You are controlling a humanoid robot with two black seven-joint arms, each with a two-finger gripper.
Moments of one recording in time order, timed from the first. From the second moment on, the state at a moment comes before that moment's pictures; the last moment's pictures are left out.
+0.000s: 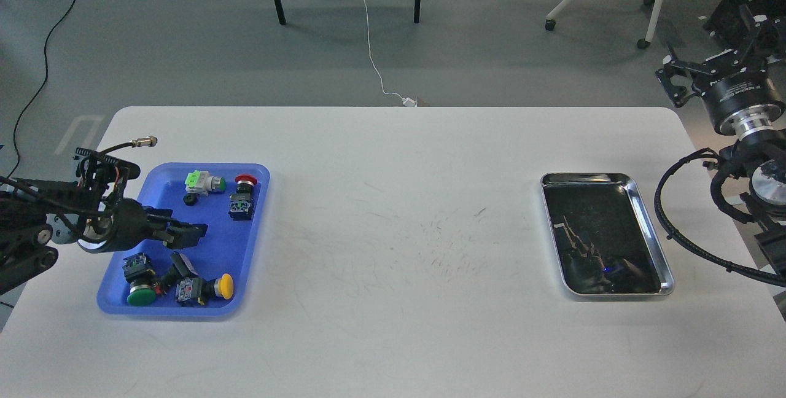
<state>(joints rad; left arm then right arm) -0.81 0.83 -0.16 -1.06 1.69 -0.35 -0.24 0.70 -0.49 0.92 0.62 0.33 0.49 0.18</state>
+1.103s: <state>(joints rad) -0.78 0.80 -0.15 -1.02 1.68 -0.35 -0.25 0.69 -0.48 0.94 0.62 0.33 0.49 0.18</state>
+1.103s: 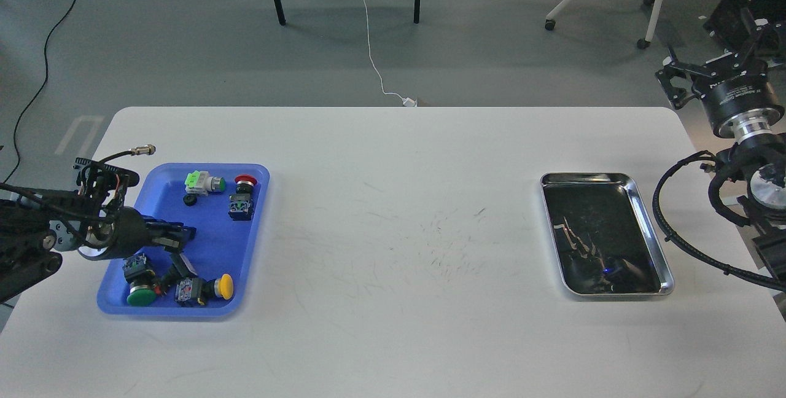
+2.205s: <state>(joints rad) -1.01 0.66 -0.19 -1.25 1.62 -0.35 -0.15 0.71 -0.52 0.92 0.64 0.33 0.49 0.18</state>
